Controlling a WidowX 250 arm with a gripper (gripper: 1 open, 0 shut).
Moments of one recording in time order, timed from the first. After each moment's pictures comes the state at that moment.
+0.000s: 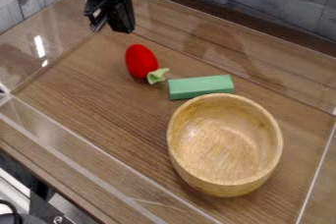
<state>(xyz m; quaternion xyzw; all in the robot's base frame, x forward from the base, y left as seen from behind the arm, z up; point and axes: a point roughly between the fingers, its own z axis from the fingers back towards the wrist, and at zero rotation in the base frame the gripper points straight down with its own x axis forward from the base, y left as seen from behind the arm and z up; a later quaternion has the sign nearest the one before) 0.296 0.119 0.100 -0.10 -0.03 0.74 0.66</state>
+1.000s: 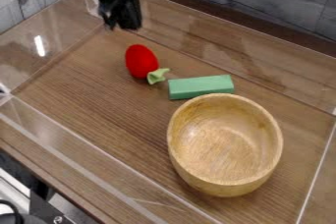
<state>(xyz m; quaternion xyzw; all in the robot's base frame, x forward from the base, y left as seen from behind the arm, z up) 0.311 0.131 0.099 -0.11 -0.05 0.78 0.61</state>
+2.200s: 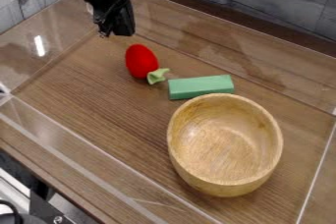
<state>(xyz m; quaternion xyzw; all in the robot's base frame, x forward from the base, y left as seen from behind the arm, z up) 0.308 0.128 0.080 -0.10 -0.05 0.80 0.59</state>
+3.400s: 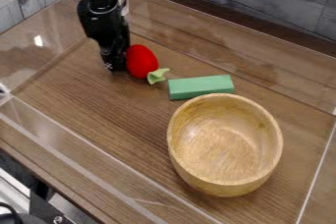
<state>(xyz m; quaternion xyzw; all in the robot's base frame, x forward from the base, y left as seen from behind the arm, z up) 0.312 0.145 0.024 -0.07 -0.05 0.86 0.51</state>
